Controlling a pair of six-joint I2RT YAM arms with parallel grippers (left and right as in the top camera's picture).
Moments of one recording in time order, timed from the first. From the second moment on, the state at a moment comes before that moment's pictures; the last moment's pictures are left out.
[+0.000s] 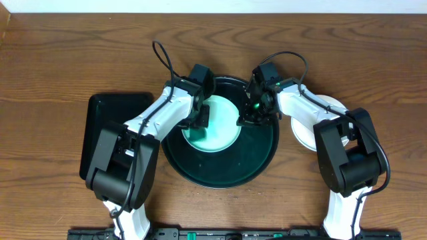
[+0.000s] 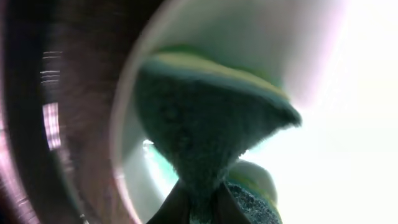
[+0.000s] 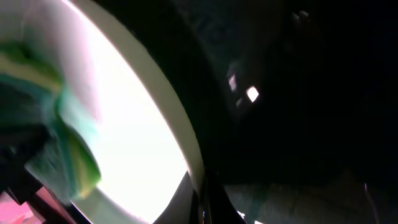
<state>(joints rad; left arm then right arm) -0.41 1.92 1.28 -0.86 -0.02 -0.32 0.39 2.06 1.31 -0.63 -0.51 0.47</state>
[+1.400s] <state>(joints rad) -0.07 1.52 1.41 -1.02 0.02 -0.33 0.52 1.82 1.30 -0.68 -0.15 0.37</state>
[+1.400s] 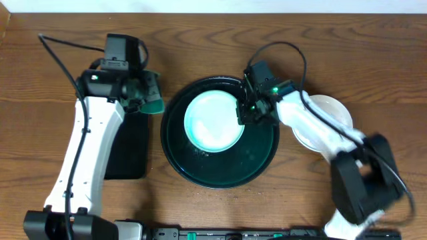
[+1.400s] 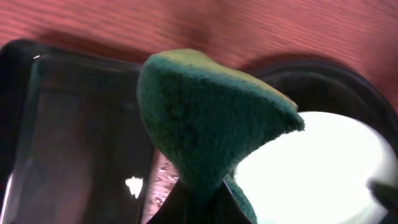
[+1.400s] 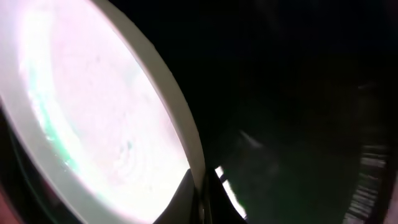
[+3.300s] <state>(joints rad) 0.02 1.52 1.40 -1.03 0.01 -0.33 0.58 1.63 1.30 -0.61 0.02 0.26</state>
